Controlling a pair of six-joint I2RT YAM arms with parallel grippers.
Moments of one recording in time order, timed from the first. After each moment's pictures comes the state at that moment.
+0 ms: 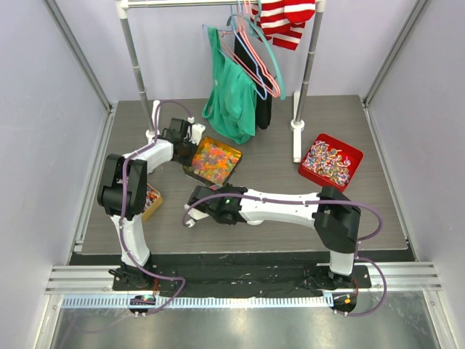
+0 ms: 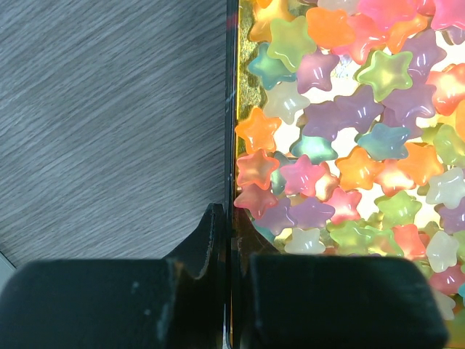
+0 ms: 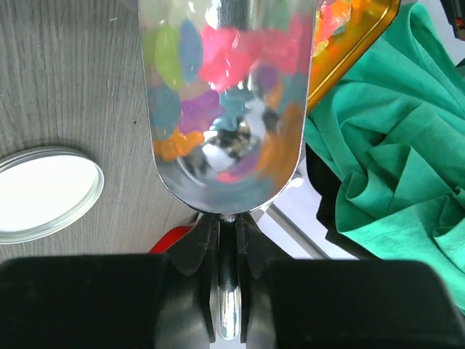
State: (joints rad) left arm -0.26 1.95 1.31 -0.35 0.08 0.23; right arm 1.22 1.85 1.41 -0.65 0.64 -0.94
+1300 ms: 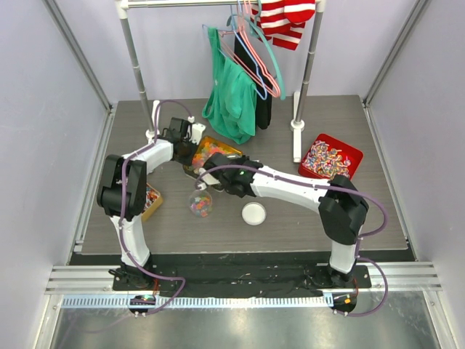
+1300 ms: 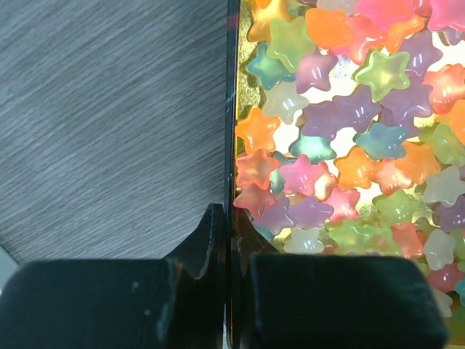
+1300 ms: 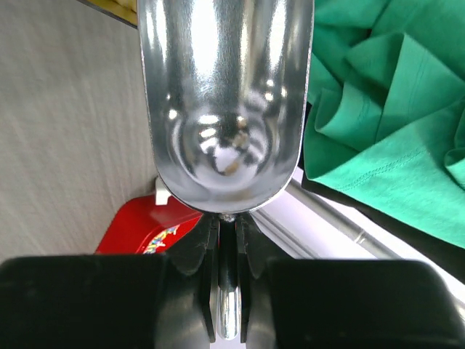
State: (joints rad) left arm -0.26 1.94 1.31 -0.35 0.08 0.23; right arm 1.01 1.84 1.44 -0.55 0.73 -1.03
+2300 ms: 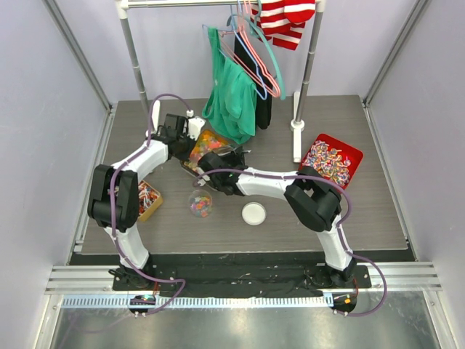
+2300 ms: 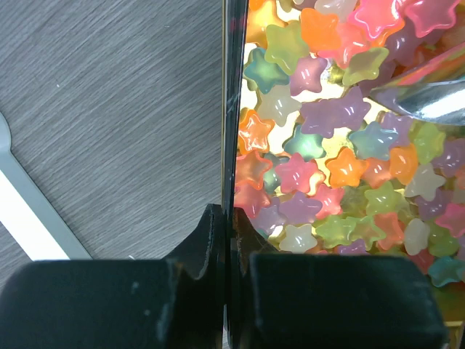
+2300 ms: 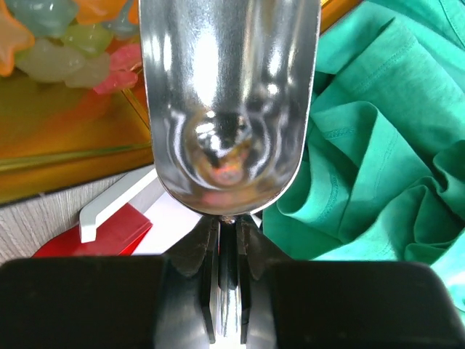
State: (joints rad) left arm -0.27 1.80 1.28 -0.36 0.08 0.30; right arm 0.94 2.08 1.46 -0.13 0.90 -1.39
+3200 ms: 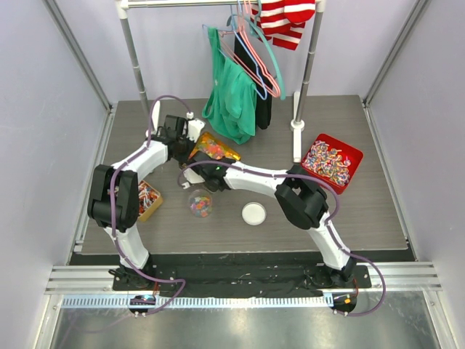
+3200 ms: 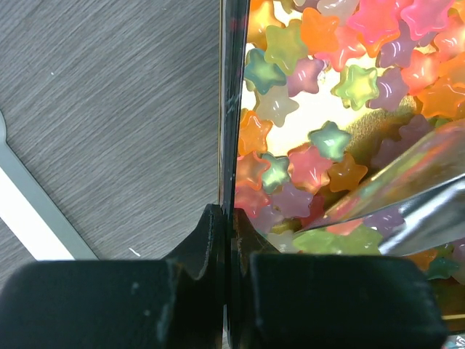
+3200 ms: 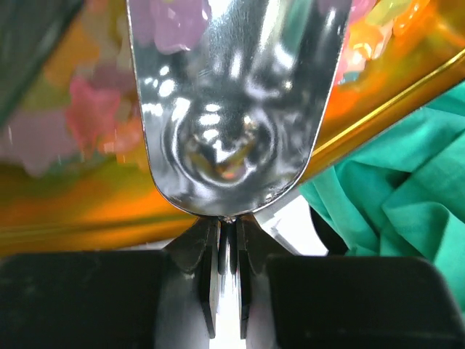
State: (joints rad) left arm -0.27 1.80 1.27 -0.37 0.07 0.31; right arm 0.97 2.20 1.71 -0.50 0.60 -1.03
